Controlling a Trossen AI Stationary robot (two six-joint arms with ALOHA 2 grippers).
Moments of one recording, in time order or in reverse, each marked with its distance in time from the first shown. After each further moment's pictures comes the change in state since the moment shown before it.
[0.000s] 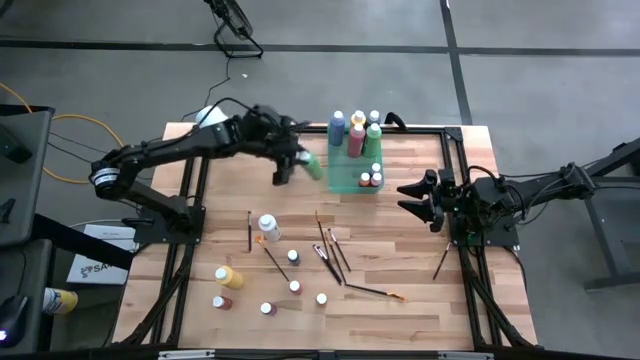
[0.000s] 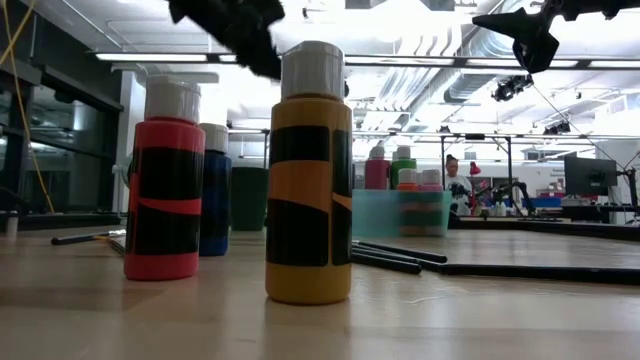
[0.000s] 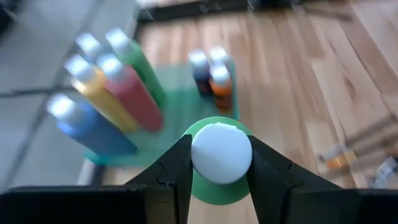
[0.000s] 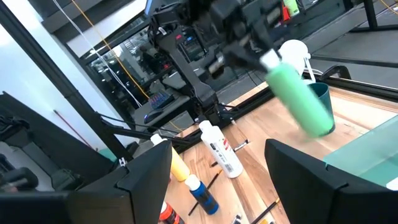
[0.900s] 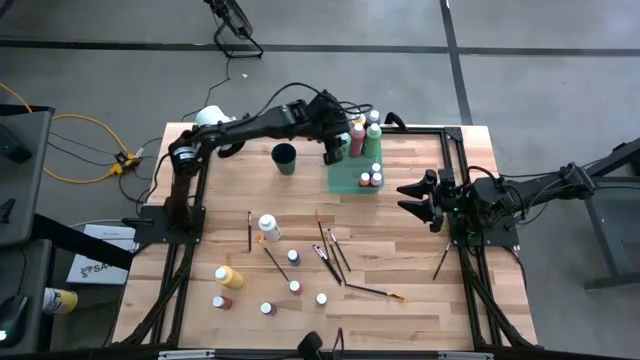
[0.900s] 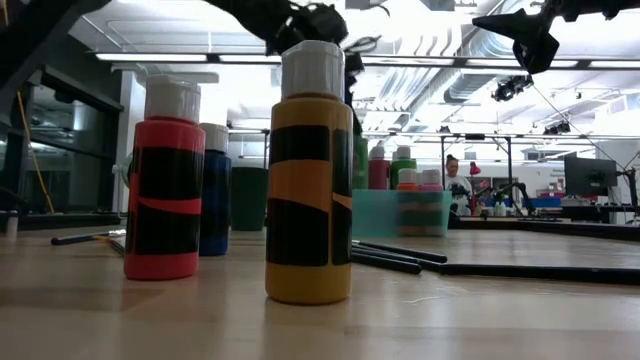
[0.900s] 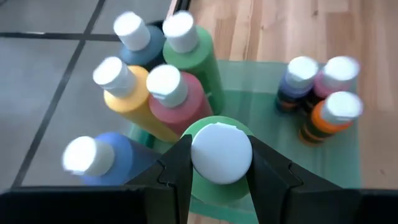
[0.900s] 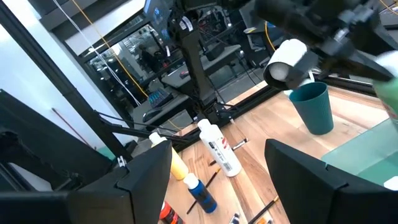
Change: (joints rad) left arm 0.008 0.617 0.605 -0.147 -0.219 -0.075; right arm 0.000 0.000 0.000 -0.006 0.000 -0.004
